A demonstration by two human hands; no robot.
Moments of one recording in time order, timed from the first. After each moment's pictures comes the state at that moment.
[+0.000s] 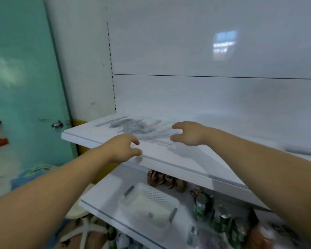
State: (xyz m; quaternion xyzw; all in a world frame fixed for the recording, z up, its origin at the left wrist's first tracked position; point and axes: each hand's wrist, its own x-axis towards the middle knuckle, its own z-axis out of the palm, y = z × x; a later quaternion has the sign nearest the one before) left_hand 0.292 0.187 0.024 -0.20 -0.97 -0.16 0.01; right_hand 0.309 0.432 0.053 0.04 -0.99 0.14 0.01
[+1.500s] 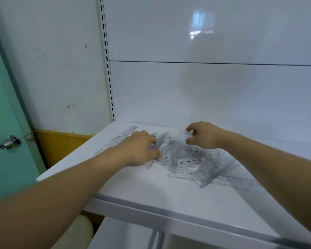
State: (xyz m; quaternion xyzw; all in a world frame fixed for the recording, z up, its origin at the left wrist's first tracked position) left_hand -0.007 0.134 -0.001 -0.36 -0.92 -0.12 0.01; right_hand 0.068 0.354 0.027 -0.10 -0.99 0.12 0.03
